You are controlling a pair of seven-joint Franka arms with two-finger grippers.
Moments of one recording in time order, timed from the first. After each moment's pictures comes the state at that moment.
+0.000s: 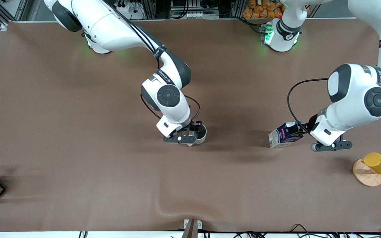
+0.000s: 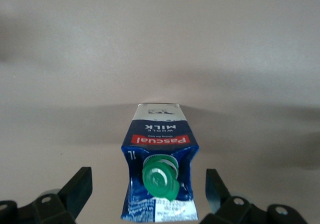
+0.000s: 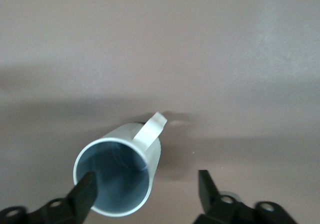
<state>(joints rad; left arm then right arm) 0.03 0.32 -0.17 -1.76 -0.02 2.04 -0.22 0.55 0.82 0.18 -1.20 -0.06 2.12 0.76</state>
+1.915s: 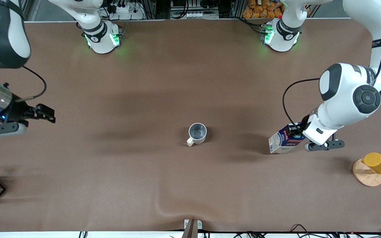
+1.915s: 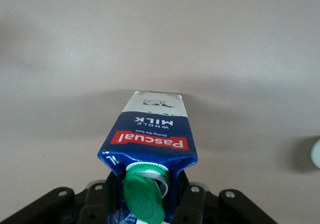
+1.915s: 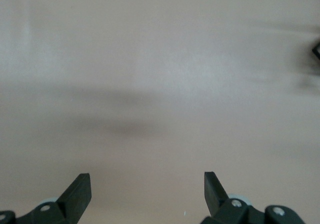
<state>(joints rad) -0.01 0.30 -0.20 -1.75 -0.02 2.04 -0.30 -0.15 0.15 0.18 -1.59 -0.03 1.74 -0.11</state>
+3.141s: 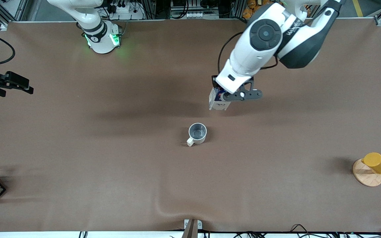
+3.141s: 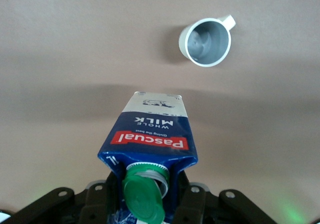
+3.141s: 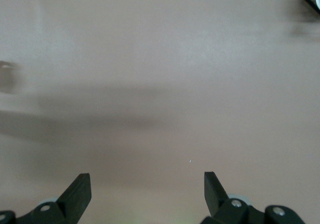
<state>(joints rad) -0.08 0.29 -0.67 -1.58 -0.02 1.76 -0.82 -0.07 0.05 0.00 -1.53 0.06 1.49 -0.13</state>
